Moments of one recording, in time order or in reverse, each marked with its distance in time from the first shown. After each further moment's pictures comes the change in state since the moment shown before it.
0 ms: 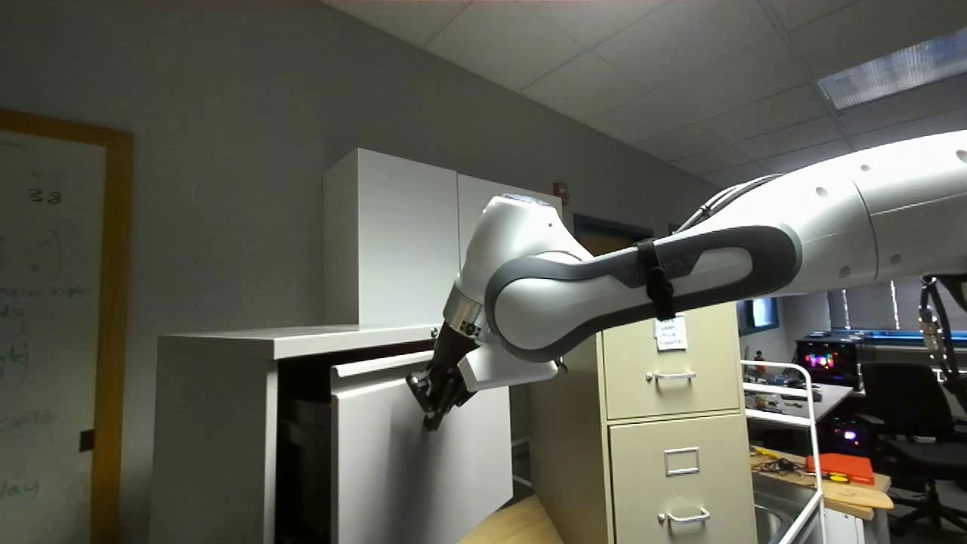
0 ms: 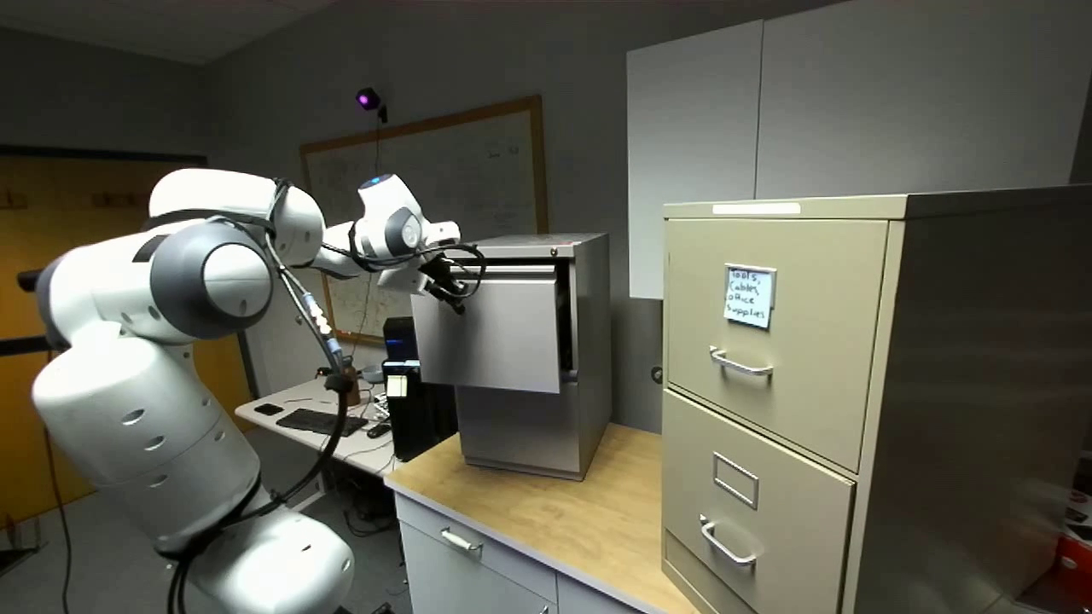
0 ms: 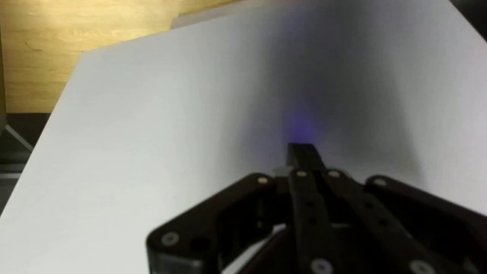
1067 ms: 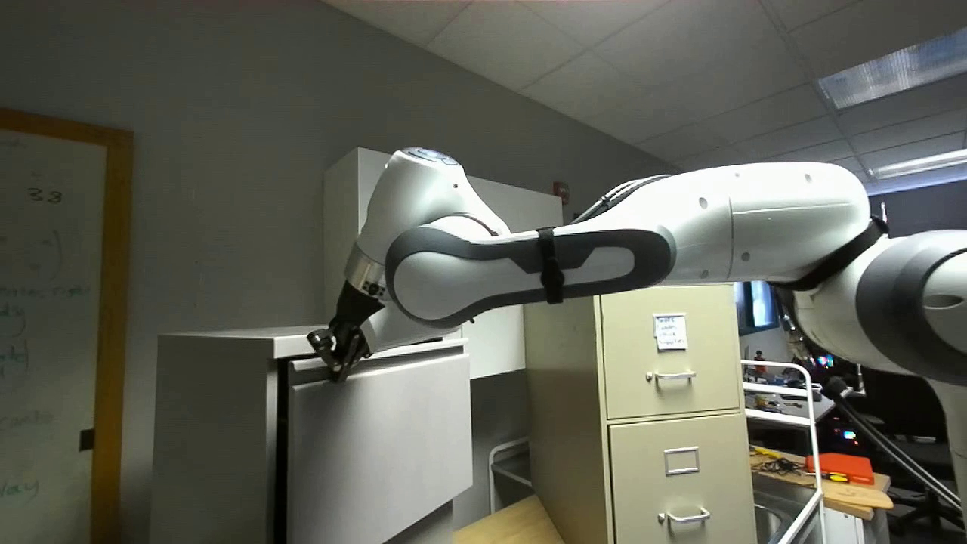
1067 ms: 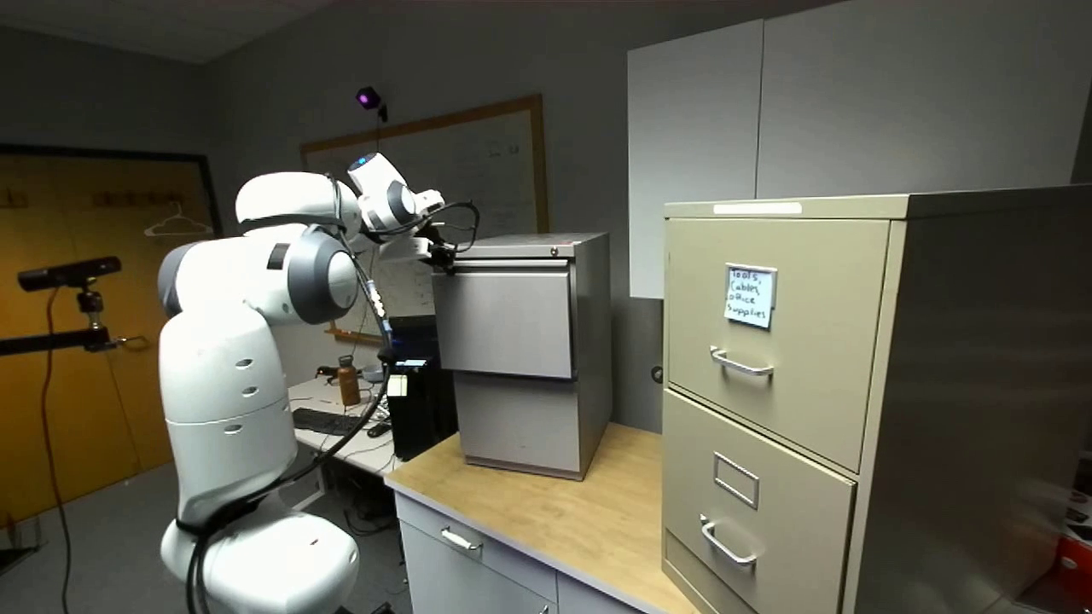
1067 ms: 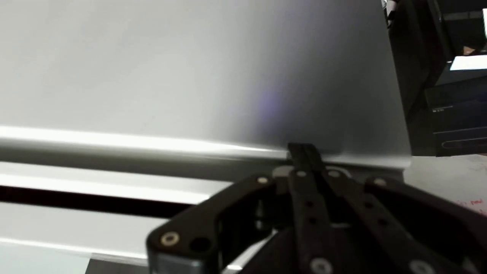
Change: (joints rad) arm 0.093 0.351 0.075 0.494 -0.273 -0.085 0.000
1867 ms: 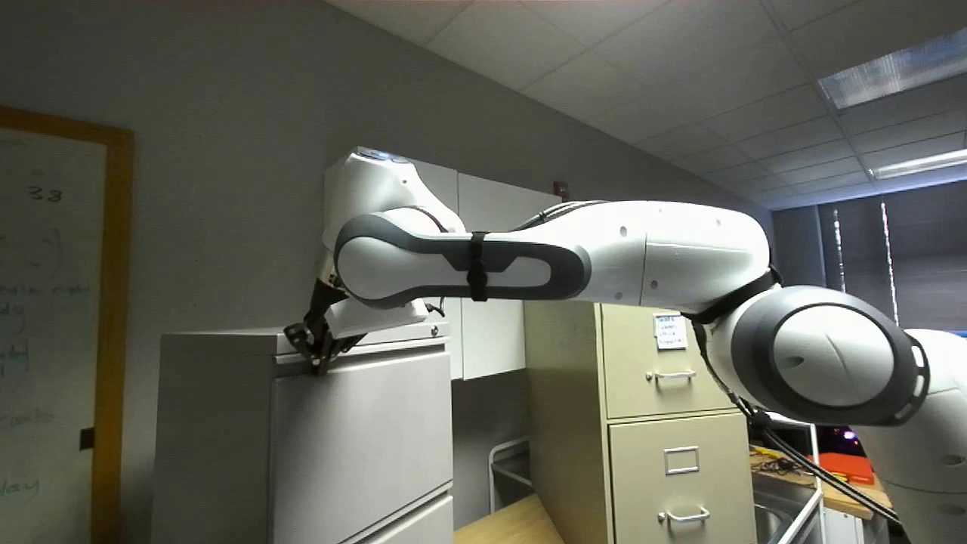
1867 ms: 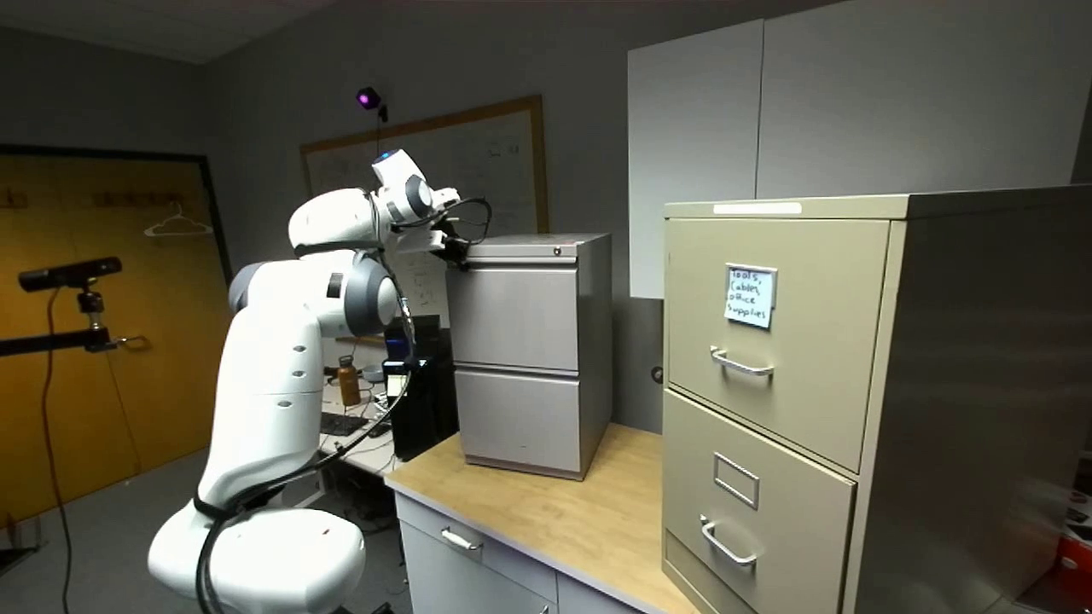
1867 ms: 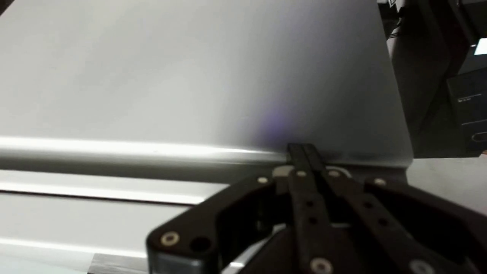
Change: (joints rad) arm 0.158 0.285 -0.130 0.430 -0.018 -0.216 -0.011
